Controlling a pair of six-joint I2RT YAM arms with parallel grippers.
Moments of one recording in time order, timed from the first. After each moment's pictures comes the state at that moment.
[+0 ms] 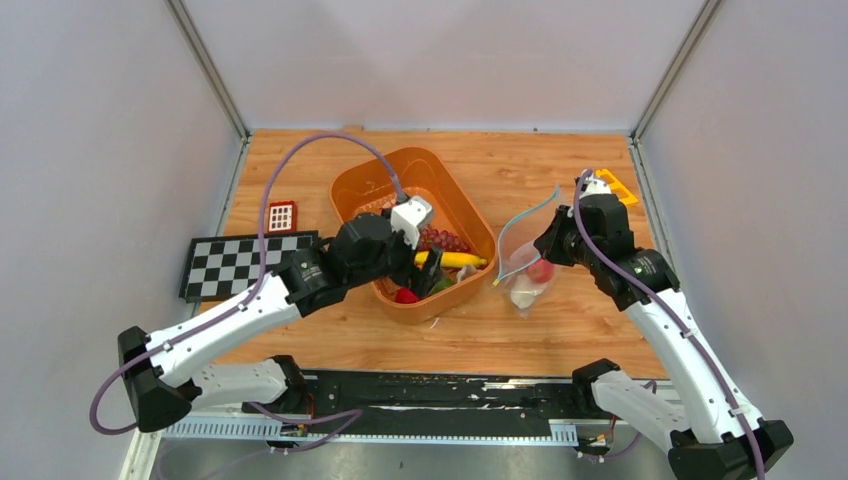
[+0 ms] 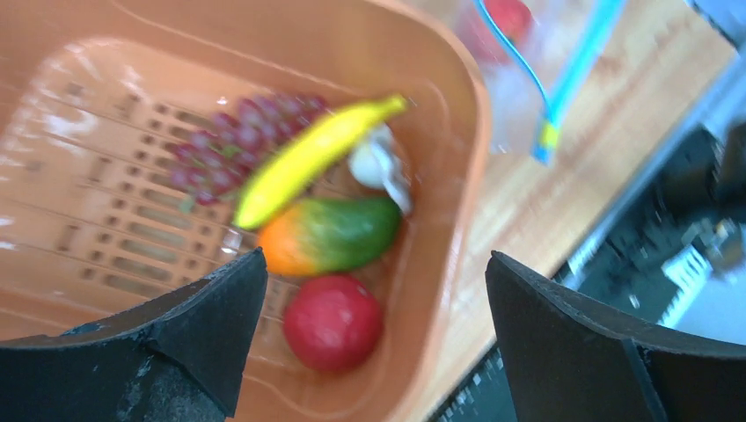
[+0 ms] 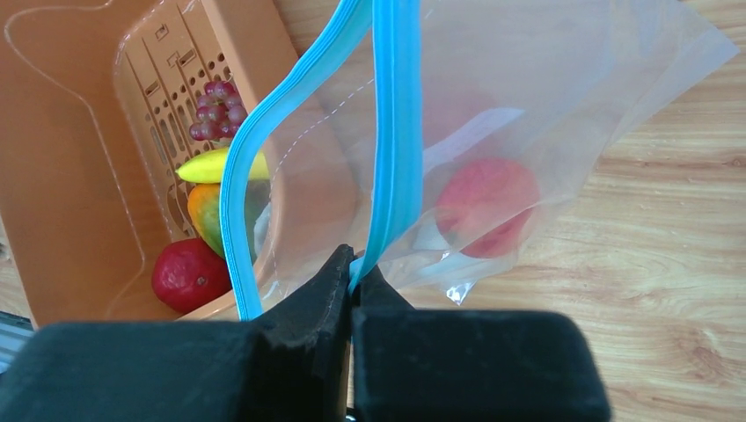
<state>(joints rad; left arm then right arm) -0.97 1.10 1.02 -0.44 -0.02 -0.21 0.37 0.92 1.03 -0.75 0.03 0.50</state>
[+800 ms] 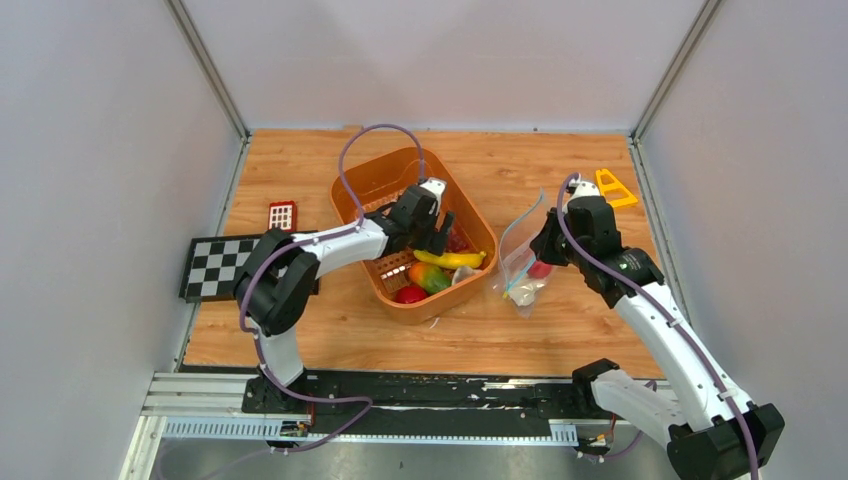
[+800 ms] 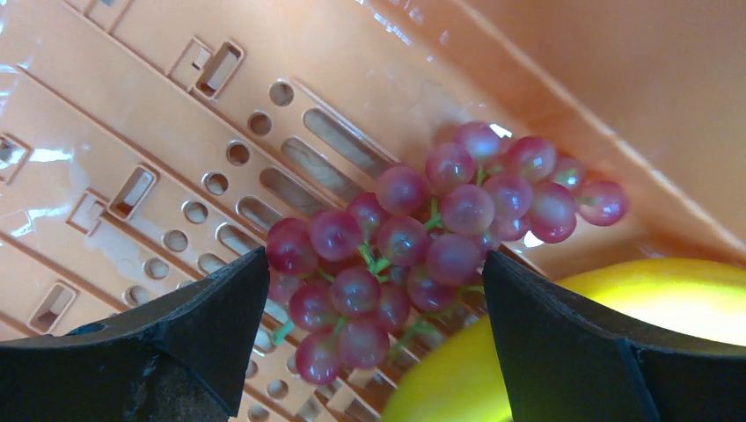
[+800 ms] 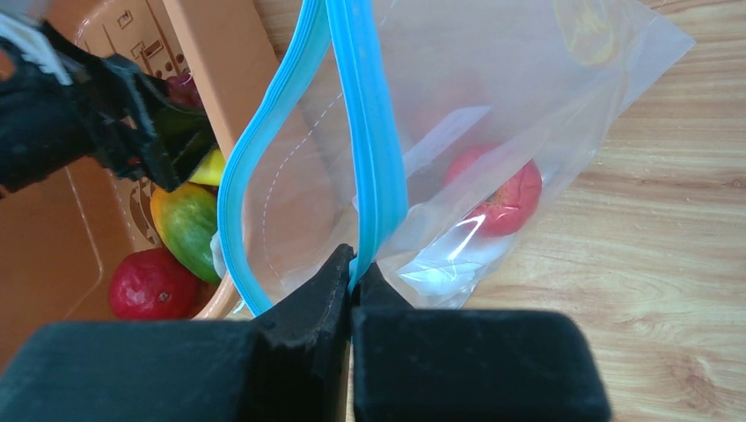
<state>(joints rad) -0.71 1.79 1.17 -0.16 -0.13 -0.25 0.37 0.96 0.95 -0.65 0.04 0.45</state>
